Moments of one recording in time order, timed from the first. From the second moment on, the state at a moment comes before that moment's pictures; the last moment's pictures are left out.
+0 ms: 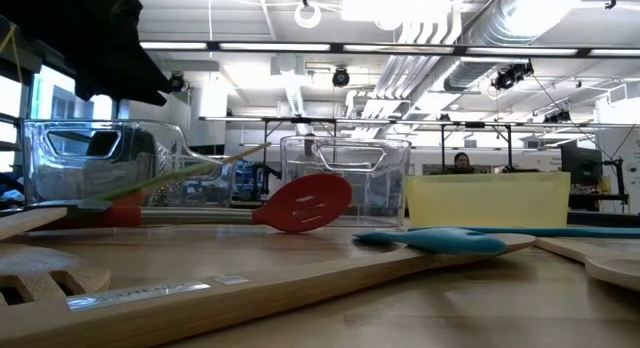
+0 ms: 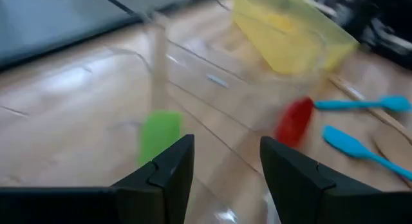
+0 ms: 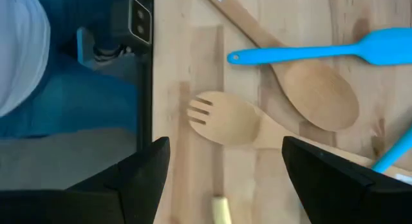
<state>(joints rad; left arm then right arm) -0.43 0.74 0.50 -0.45 -0.80 -0.83 0.68 1.69 1.44 -0.84 0.08 0.73</state>
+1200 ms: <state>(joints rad) -0.43 0.74 0.50 -0.23 -0.72 -0.73 0.93 1.91 1.41 -0.97 0.08 0.95</state>
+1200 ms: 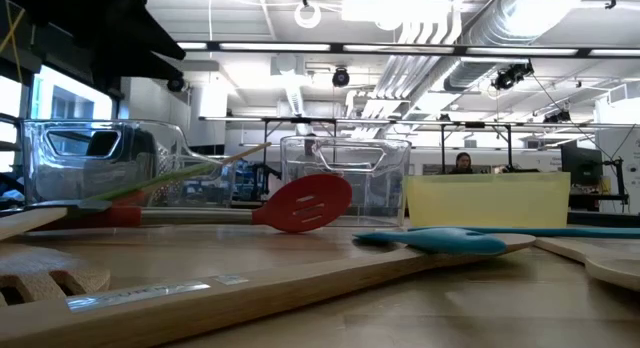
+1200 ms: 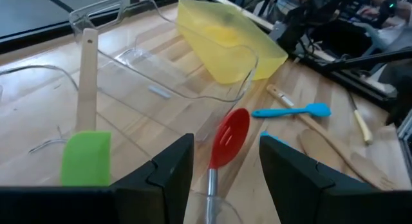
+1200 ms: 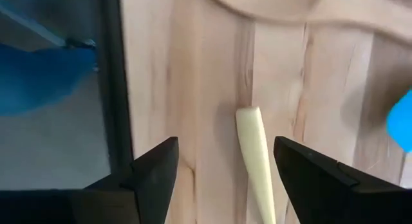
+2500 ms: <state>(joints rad) -0.43 0.78 0.50 -0.23 -0.75 -0.68 0.93 1.89 1.06 -0.73 -0.02 1.09</state>
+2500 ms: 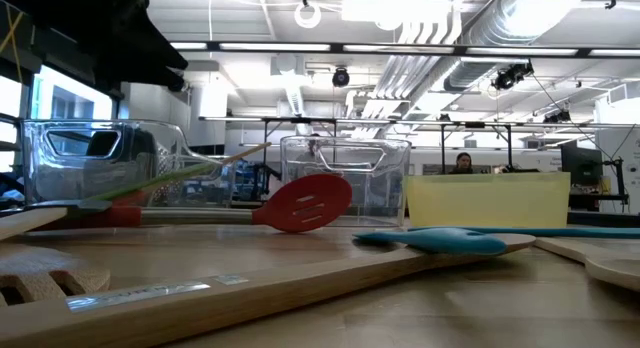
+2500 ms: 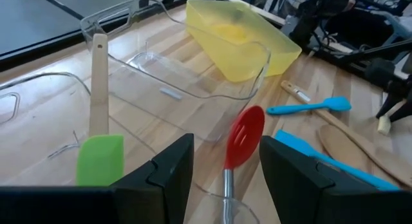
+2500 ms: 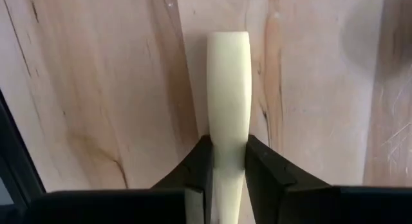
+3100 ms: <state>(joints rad) -0.43 0.78 0.50 -0.17 -0.75 -0.65 0.92 1.90 1.14 -0.81 0.04 1.14</state>
